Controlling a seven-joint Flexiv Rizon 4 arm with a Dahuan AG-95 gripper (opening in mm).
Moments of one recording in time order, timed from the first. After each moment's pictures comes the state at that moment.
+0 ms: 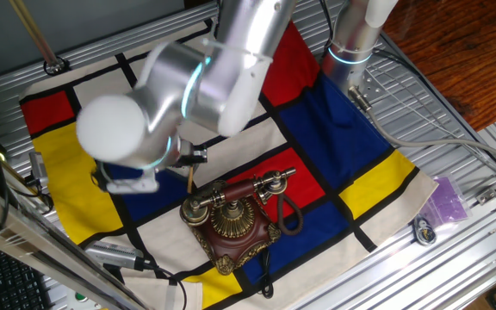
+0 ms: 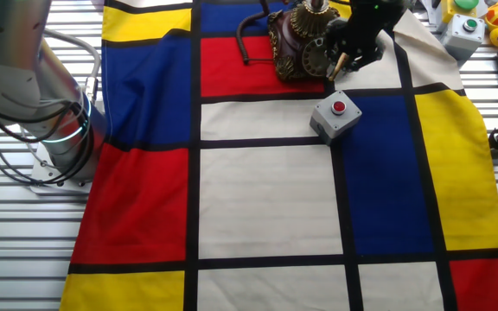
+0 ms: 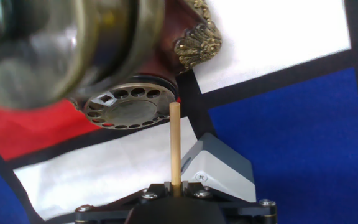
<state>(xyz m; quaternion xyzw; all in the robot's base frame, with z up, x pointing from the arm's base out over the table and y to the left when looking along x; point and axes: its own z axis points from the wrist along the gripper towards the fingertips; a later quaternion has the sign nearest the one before) 0.537 0.106 0.130 0.50 -0.85 0.02 0.18</state>
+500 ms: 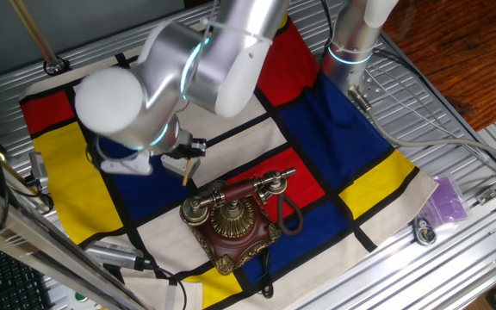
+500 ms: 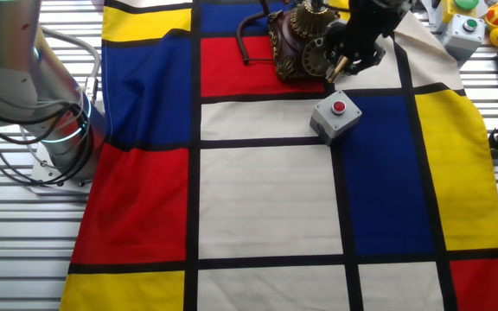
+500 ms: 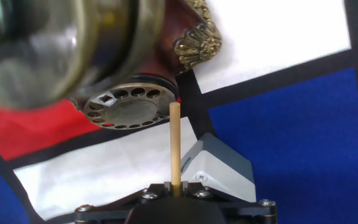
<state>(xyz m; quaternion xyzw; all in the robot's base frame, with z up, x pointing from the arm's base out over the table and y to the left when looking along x) 0.530 0.088 0.134 0.46 -0.87 0.02 0.17</state>
